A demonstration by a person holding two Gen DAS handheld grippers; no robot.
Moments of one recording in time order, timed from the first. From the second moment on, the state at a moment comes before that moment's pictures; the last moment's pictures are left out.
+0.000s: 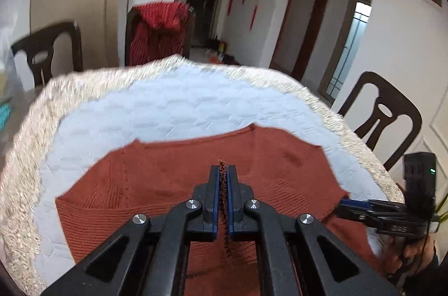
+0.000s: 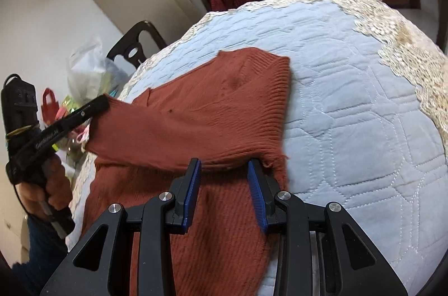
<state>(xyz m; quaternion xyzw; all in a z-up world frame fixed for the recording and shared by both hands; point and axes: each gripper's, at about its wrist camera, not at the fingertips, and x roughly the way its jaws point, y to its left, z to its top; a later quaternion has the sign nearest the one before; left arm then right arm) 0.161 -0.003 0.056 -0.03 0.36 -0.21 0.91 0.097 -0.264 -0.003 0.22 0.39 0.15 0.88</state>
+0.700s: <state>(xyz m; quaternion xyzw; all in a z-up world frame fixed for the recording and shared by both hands) 0.138 0.021 0.018 -0.03 0.42 -0.18 0.89 0.089 -0.251 0.005 0.19 0.40 0.17 0.88</state>
